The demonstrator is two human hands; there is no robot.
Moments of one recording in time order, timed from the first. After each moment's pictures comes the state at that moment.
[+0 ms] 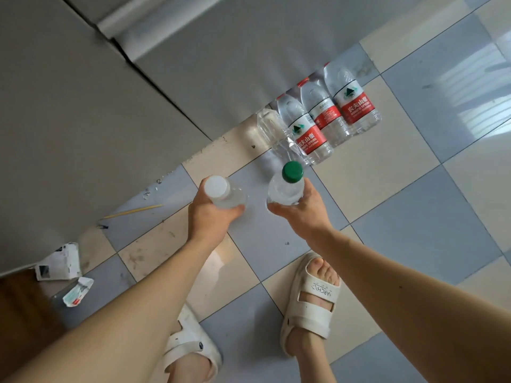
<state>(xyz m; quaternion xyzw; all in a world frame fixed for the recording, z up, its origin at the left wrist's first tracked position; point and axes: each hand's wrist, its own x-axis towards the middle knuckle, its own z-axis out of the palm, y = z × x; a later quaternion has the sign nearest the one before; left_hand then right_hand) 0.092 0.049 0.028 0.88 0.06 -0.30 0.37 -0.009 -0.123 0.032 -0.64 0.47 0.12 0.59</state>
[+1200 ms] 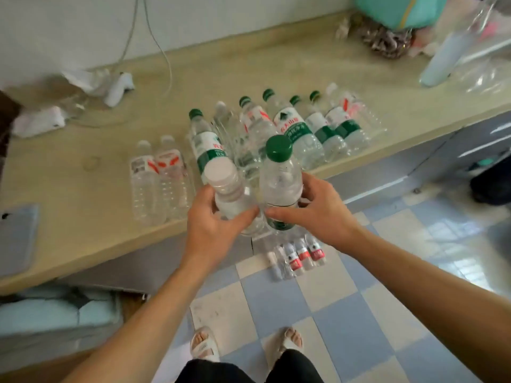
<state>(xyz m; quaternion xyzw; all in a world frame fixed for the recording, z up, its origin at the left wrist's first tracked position) 0.116 0.064 0.782 0.78 -0.08 -0.05 0.62 0.065 -0.143 0.804 -0.81 0.10 0.03 0.57</state>
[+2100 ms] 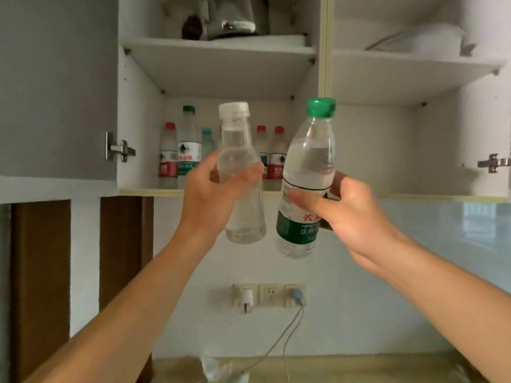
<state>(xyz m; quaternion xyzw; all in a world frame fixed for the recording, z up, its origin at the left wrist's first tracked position) 0.305 0.229 1.298 0.65 -0.25 0.37 0.62 0.272 0.025 1.292 -0.71 -0.25 -0.27 0.60</state>
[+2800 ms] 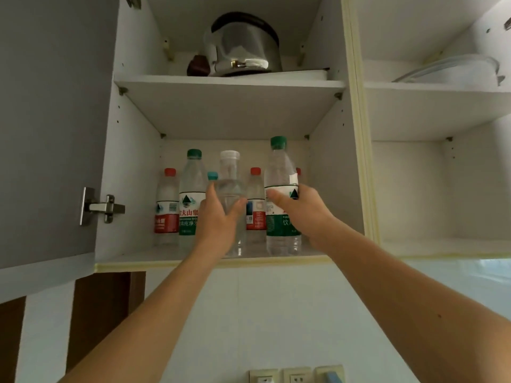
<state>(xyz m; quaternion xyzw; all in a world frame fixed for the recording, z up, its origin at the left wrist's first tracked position) 0.505 0.275 1.369 0.72 -0.18 0.42 0.52 0.482 0.105 1.395 -0.76 -0.17 -0.29 0.56</state>
